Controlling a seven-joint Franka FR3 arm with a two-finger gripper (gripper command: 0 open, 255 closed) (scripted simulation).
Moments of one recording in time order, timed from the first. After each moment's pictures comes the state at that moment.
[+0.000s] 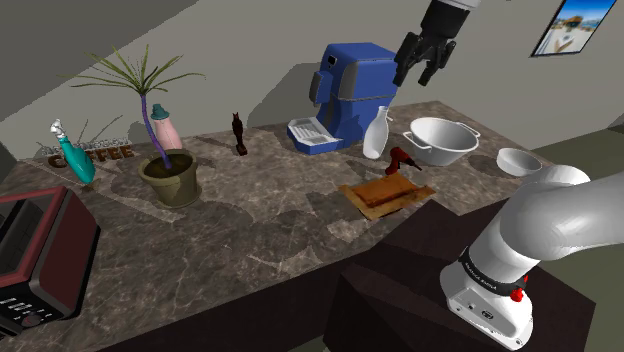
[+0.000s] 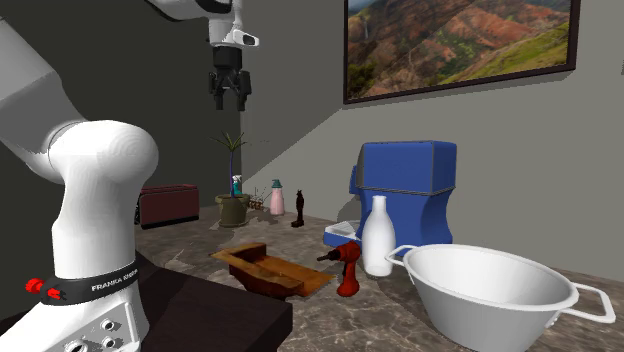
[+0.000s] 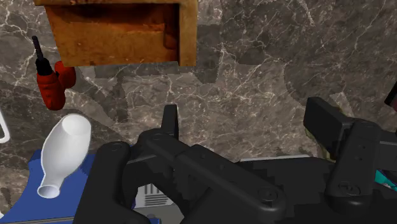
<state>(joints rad) 0.02 -0.76 -0.05 -2.31 0.08 1.70 0.14</state>
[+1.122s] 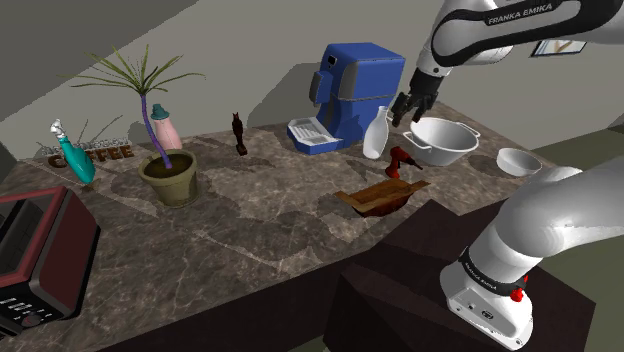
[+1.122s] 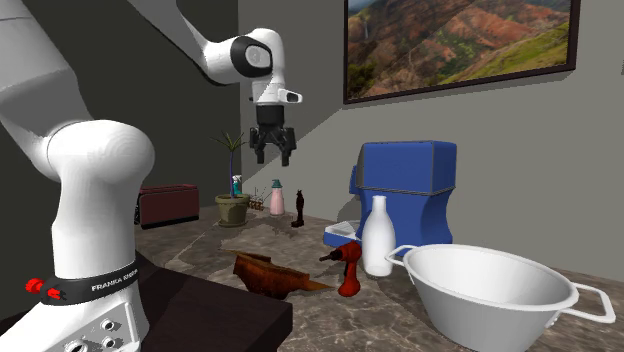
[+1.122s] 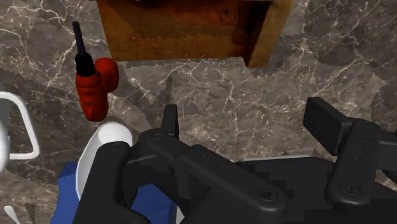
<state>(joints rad) -0.06 -0.57 -0.23 -2.56 -0.06 2.11 -0.07</state>
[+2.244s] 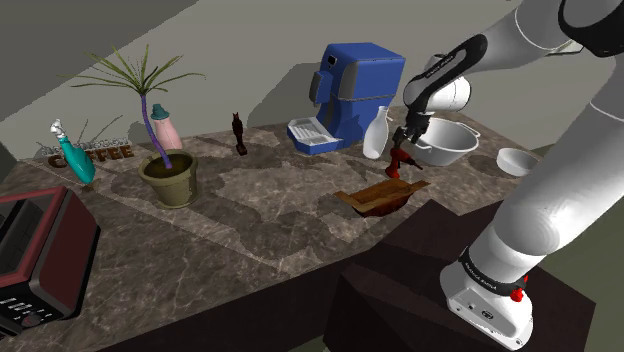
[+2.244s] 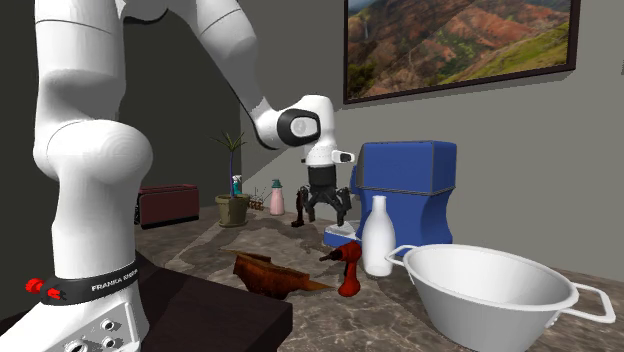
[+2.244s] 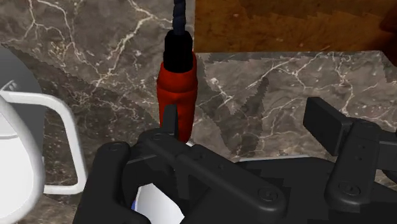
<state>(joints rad) -0.10 0.00 -0.44 -2.48 0.02 2.58 -0.40</state>
